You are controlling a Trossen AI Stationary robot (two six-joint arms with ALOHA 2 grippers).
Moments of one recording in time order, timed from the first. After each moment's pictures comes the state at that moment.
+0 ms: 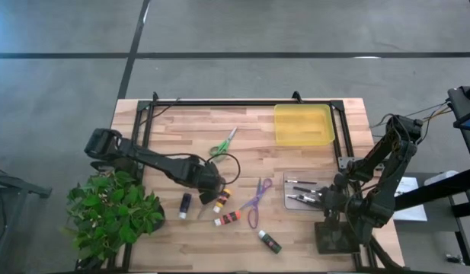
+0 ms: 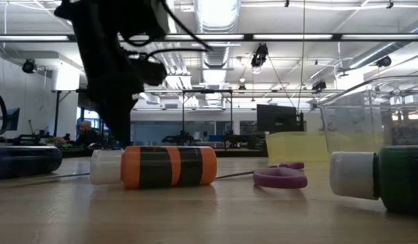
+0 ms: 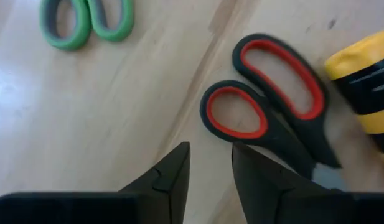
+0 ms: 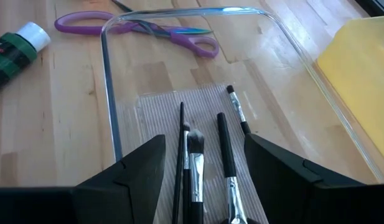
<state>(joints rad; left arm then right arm) -0.20 1.70 1.00 -0.72 -0.28 -0.66 1.19 1.29 0.76 -1.11 0.81 1.51</state>
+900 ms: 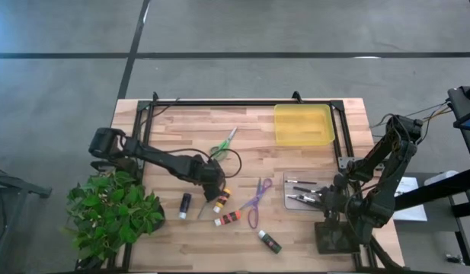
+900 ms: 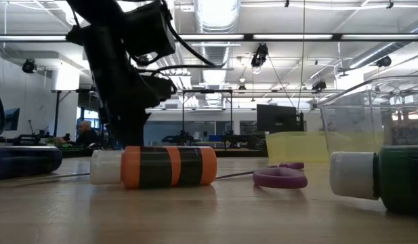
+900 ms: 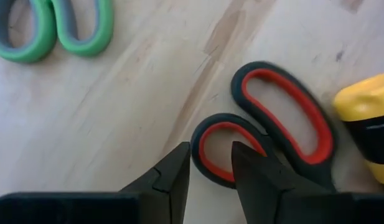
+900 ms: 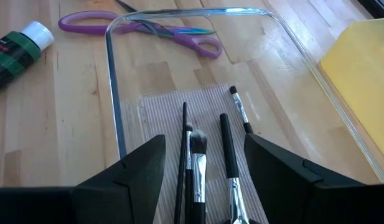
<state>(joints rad) -0.13 1.73 0.93 -0.51 -0.21 -0.63 1.19 1.29 0.76 -1.09 0.81 1.49</state>
